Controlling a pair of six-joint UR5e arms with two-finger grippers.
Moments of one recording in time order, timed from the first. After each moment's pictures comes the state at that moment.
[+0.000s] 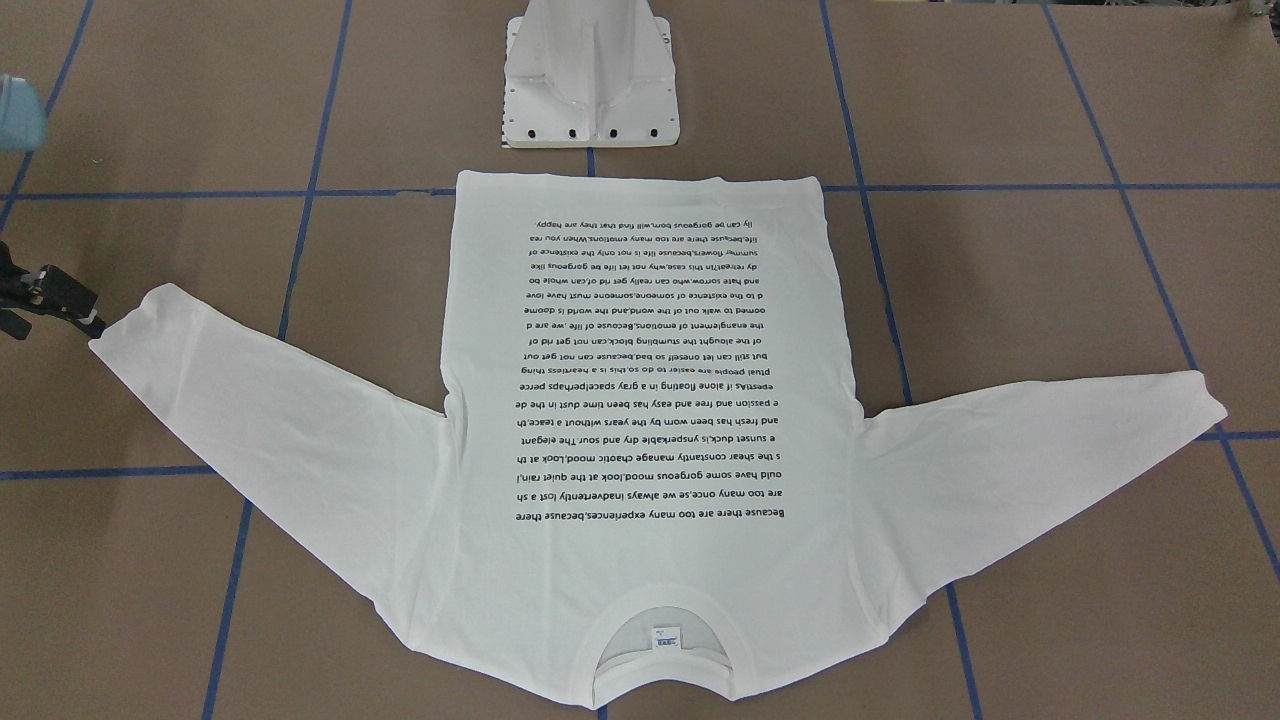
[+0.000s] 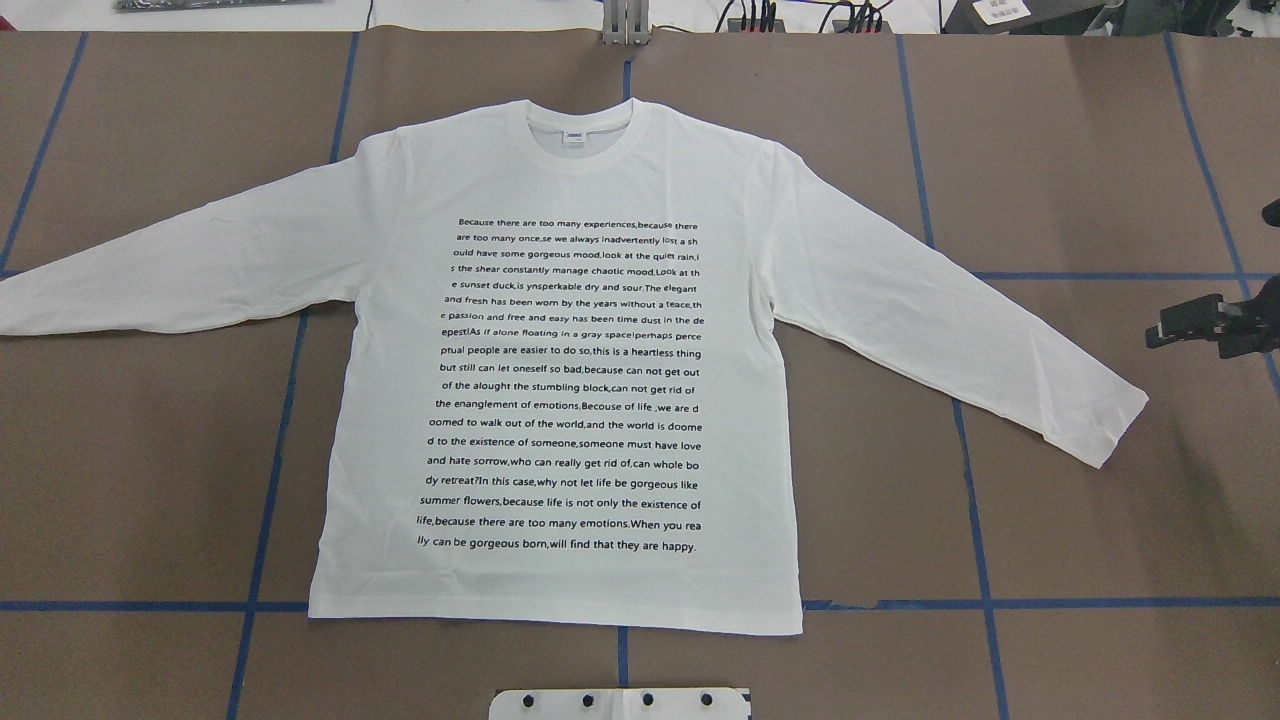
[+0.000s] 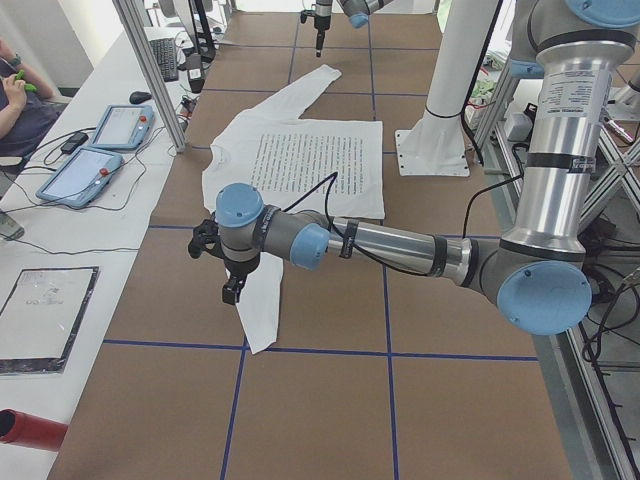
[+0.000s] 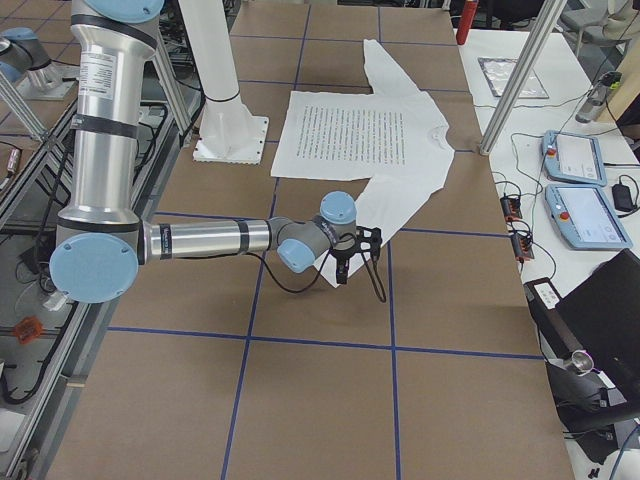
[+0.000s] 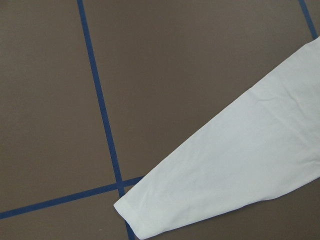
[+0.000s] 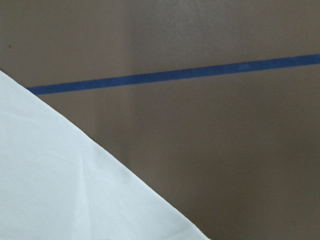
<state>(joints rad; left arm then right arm) -1.49 -1.67 -1.64 -1.76 -2.37 -0.06 1.01 -1.70 1.69 -0.92 2.20 0.89</state>
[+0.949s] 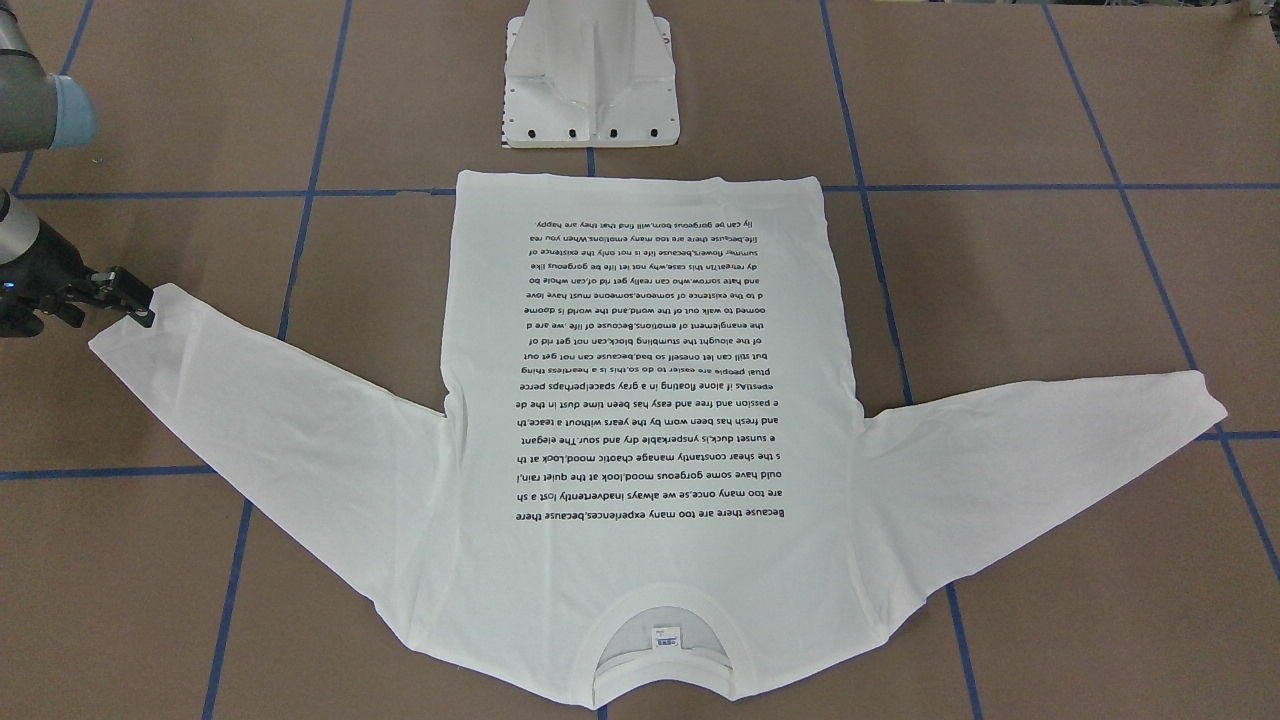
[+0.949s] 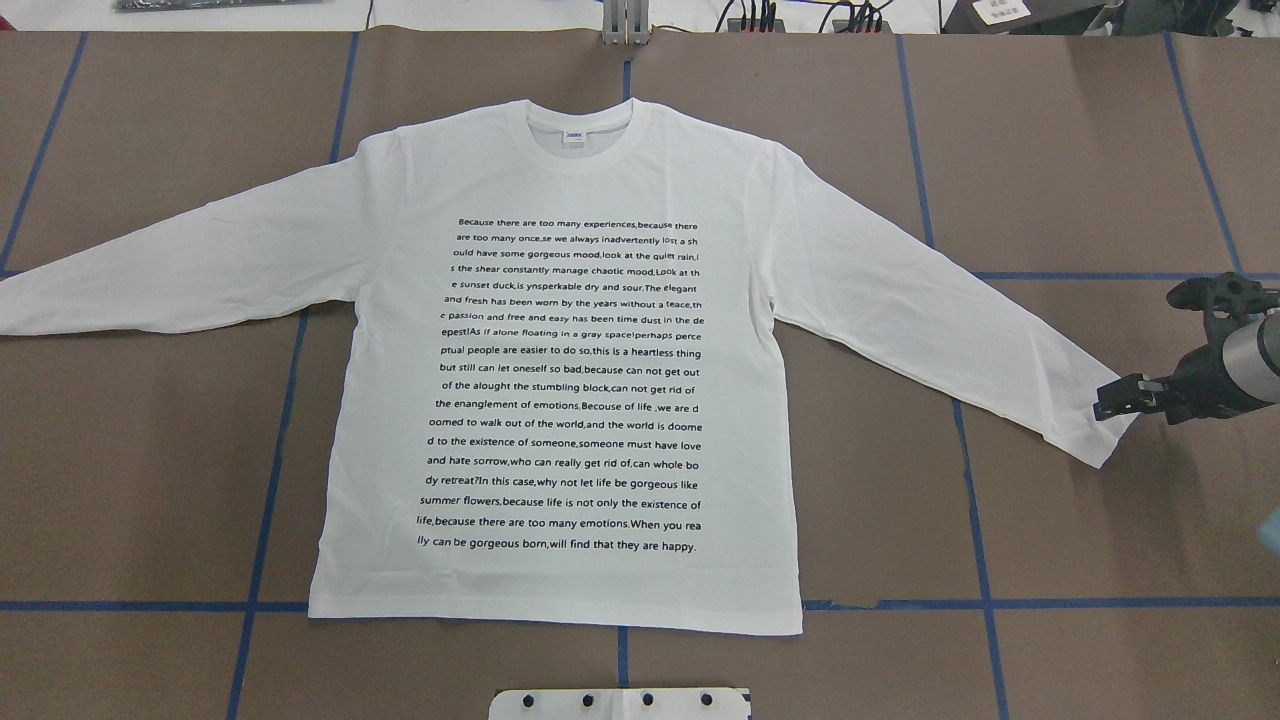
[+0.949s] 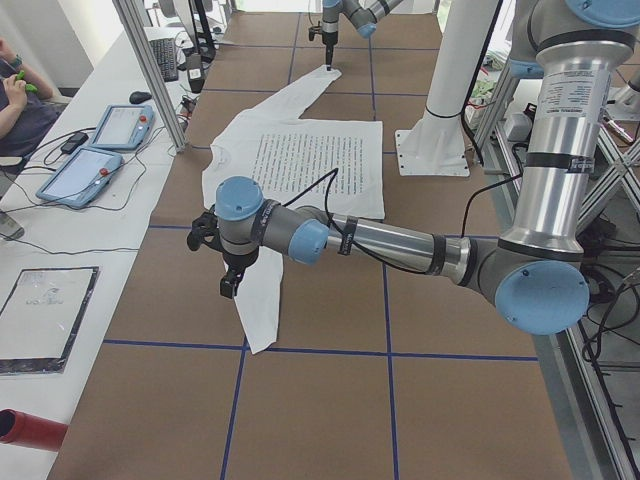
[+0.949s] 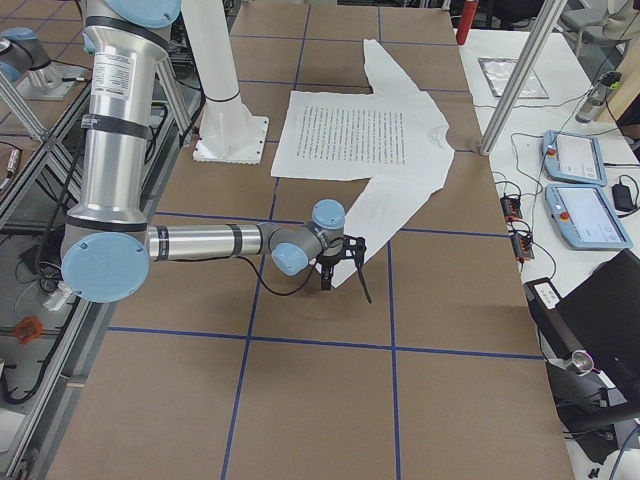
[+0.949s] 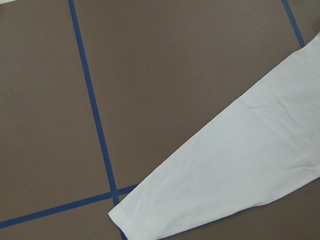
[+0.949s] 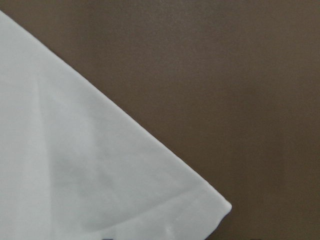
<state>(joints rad) -1.49 -1.68 -1.65 -1.77 -2.38 -0.06 0.90 -1.72 1.65 -0.92 2.15 0.91</state>
